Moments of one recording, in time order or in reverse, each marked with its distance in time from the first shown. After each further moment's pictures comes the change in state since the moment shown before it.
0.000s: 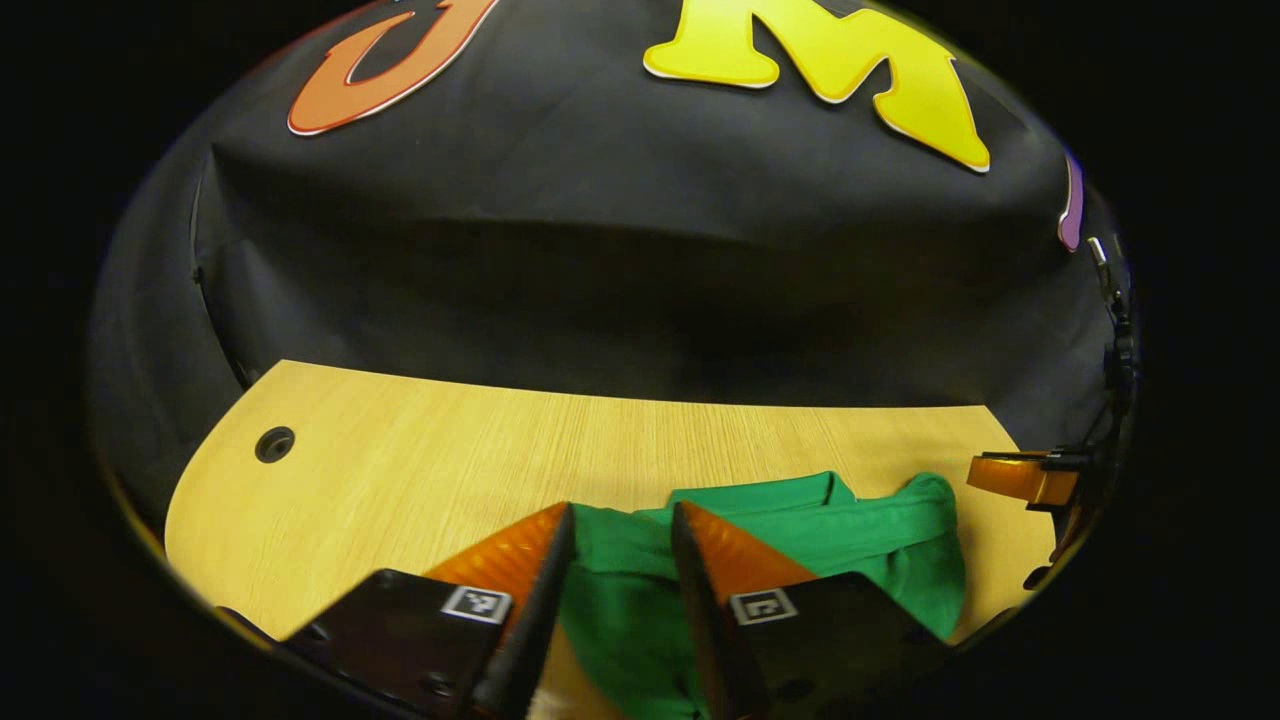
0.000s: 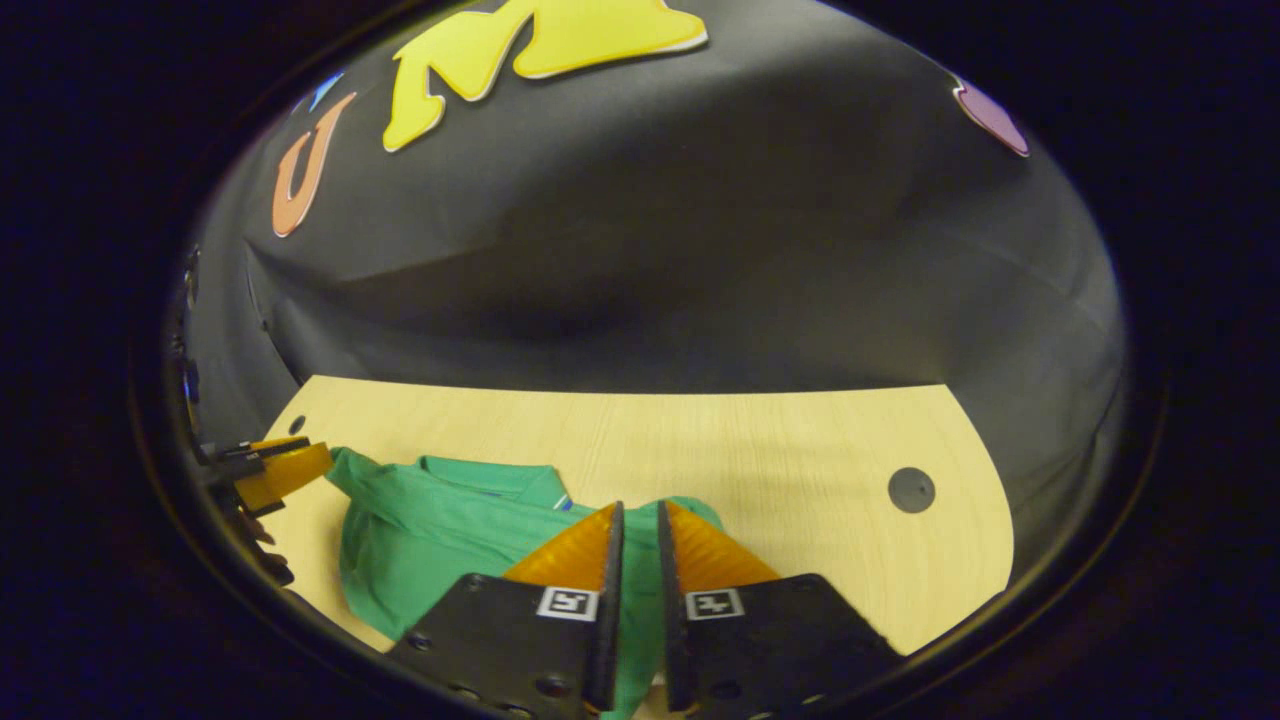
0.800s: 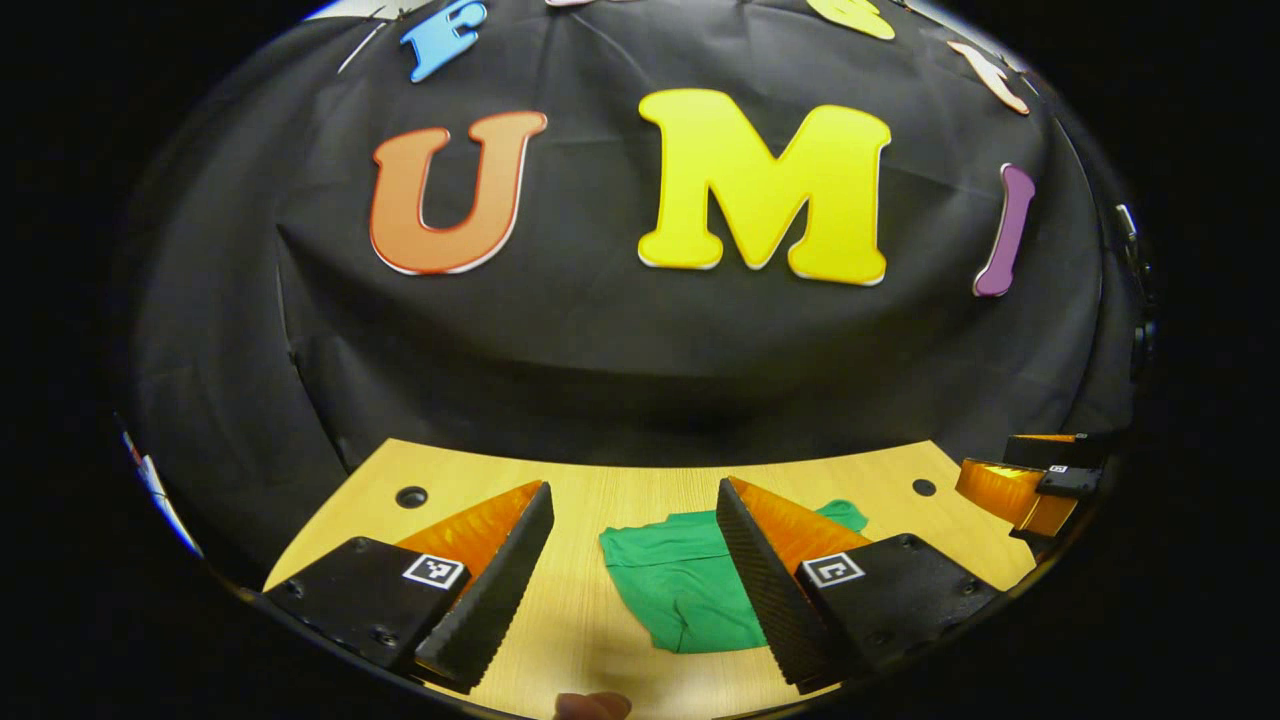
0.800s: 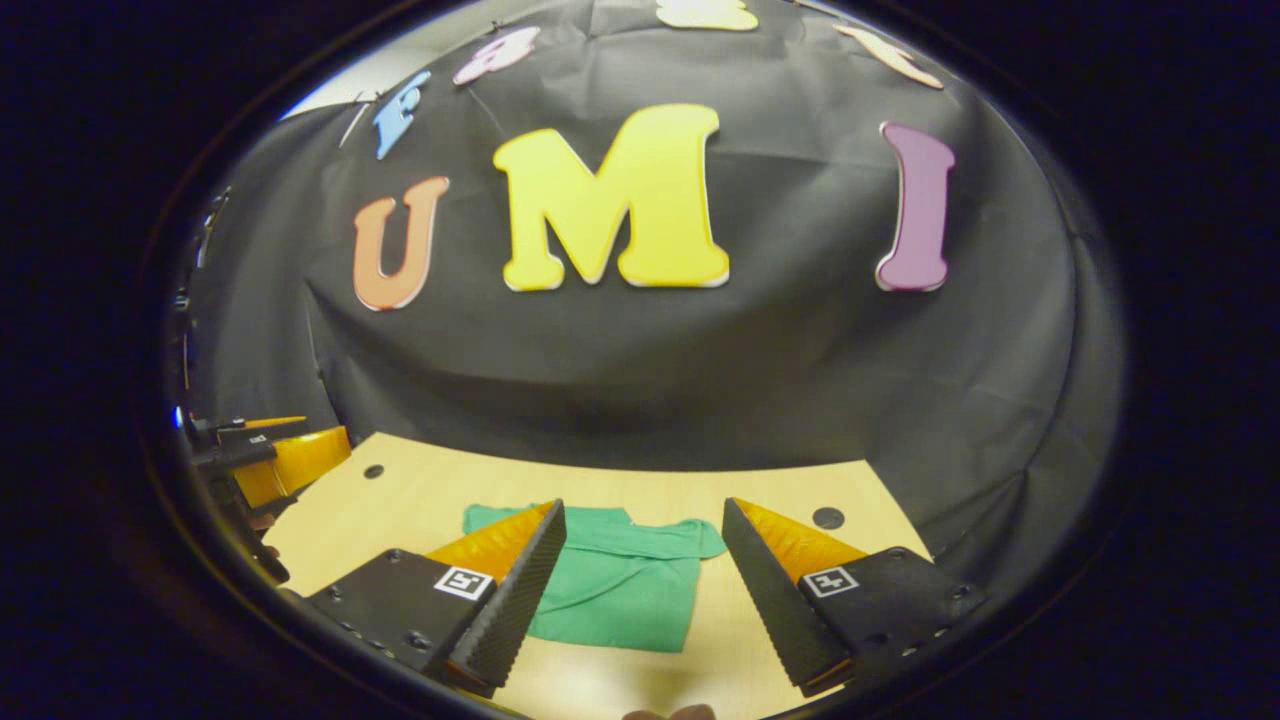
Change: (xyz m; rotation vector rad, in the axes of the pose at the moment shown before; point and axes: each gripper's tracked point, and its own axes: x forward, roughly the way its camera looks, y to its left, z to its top) left arm -0.240 -0.003 0.089 0.052 -0.321 0.022; right arm -0.258 0.077 0.034 -0.054 -0.349 -0.031
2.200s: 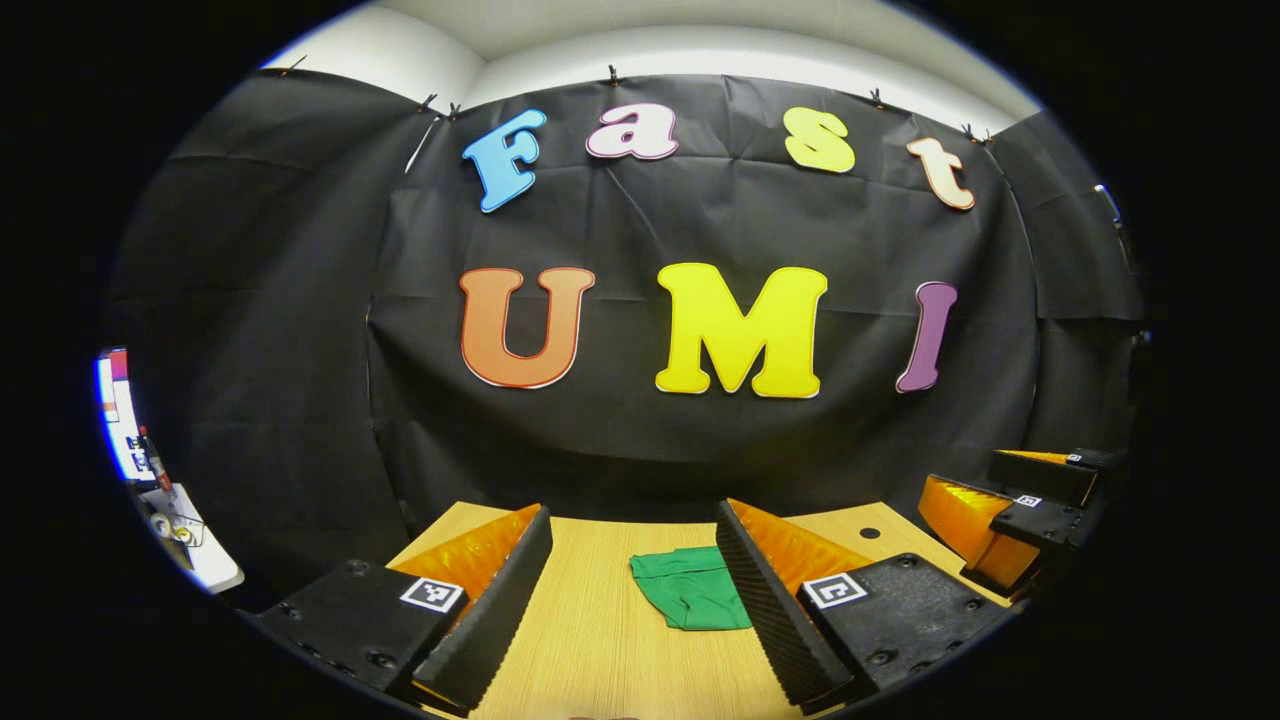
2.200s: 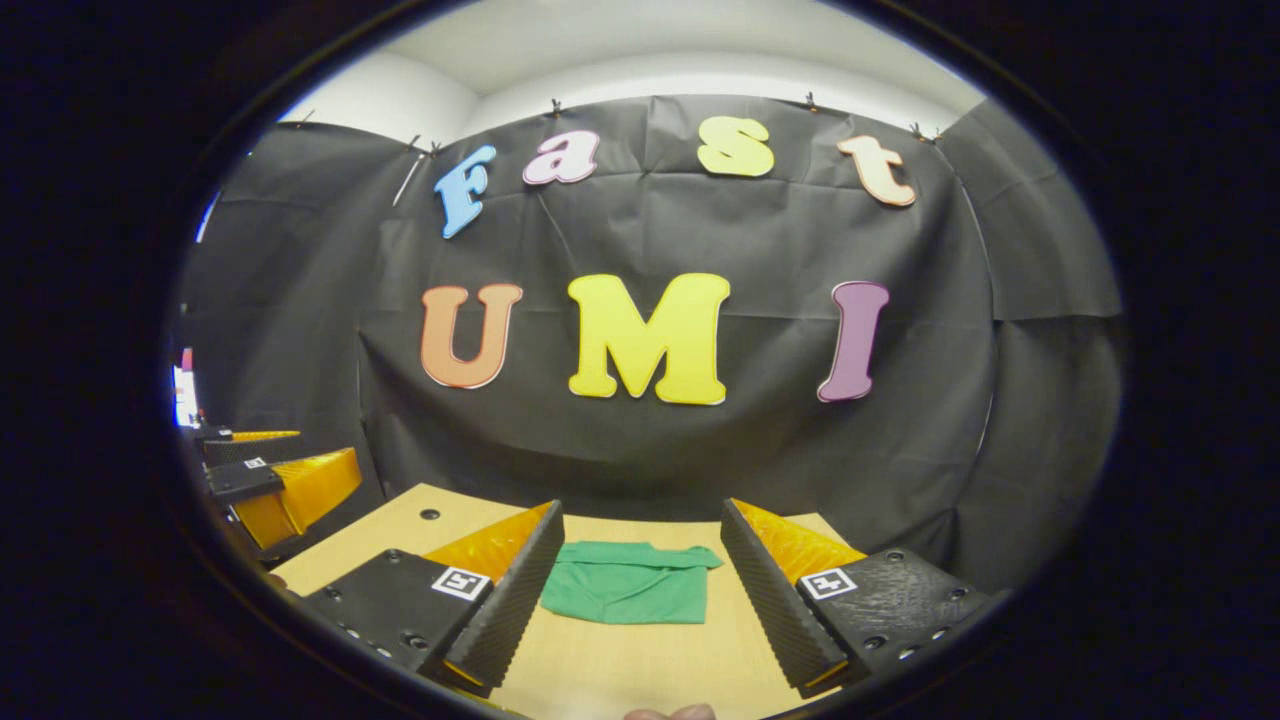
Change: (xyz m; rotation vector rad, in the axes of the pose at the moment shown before) left arm -0.195 0.034 0.025 -0.028 -0.191 0.001; right arm -0.208 0.083 0.023 -0.047 -0.241 -0.068
